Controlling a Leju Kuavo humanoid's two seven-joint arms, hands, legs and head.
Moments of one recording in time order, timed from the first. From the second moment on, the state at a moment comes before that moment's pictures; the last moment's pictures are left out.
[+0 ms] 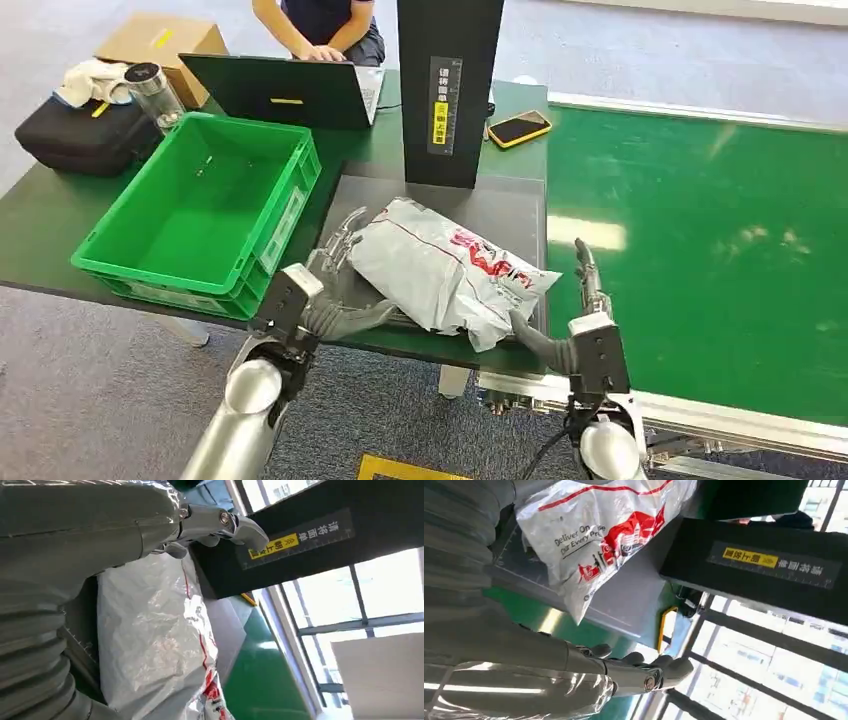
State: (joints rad) left arm -0.19 -0.16 -0.30 -1.06 -0.40 -0.16 -0.66; right arm -0.07 0.02 0.09 -1.32 0.40 -0.26 -0.62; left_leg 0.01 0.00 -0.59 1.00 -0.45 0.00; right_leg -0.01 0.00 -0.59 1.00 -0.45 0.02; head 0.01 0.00
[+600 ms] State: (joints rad) left arm -0.42 -0.21 -0.55 -0.79 -0.91 0.14 -0.45; right arm 0.01 0.06 0.04 -1.39 0.38 -0.21 -0.60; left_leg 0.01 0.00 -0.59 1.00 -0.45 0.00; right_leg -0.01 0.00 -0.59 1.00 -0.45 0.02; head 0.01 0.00
